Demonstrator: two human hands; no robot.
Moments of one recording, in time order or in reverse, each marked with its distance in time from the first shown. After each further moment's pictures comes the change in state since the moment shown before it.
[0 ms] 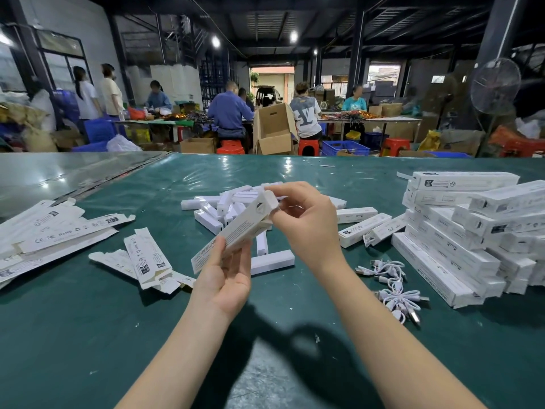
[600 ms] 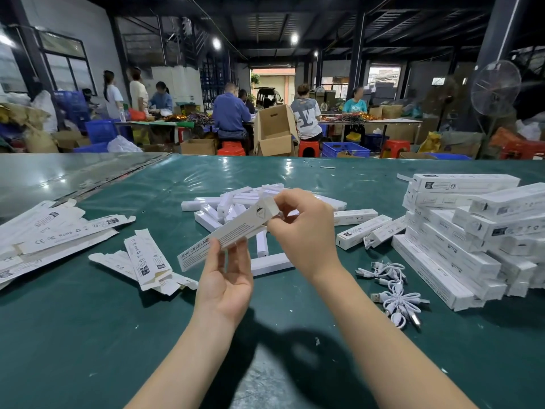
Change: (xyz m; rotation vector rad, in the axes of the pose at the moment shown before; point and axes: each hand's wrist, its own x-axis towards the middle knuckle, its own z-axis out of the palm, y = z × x) left_hand -0.001 -0.006 -0.003 -0.124 -0.060 0.058; right_hand -0.002 0.001 0.005 -0.245 0.053 -0.104
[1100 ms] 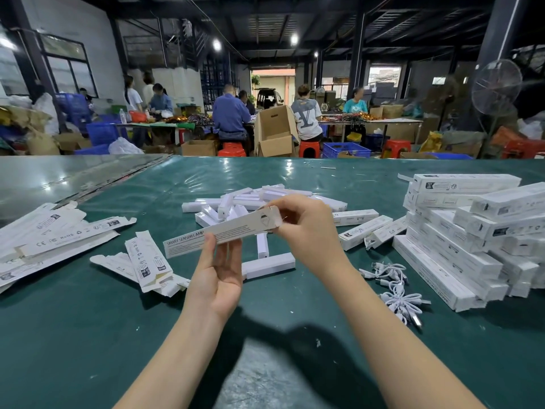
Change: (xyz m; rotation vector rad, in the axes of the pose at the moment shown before) left_hand 0.007 0.009 0.000 0.181 -0.093 0.129; right_hand 0.007 0.010 -0.008 0.114 -0.203 0.021
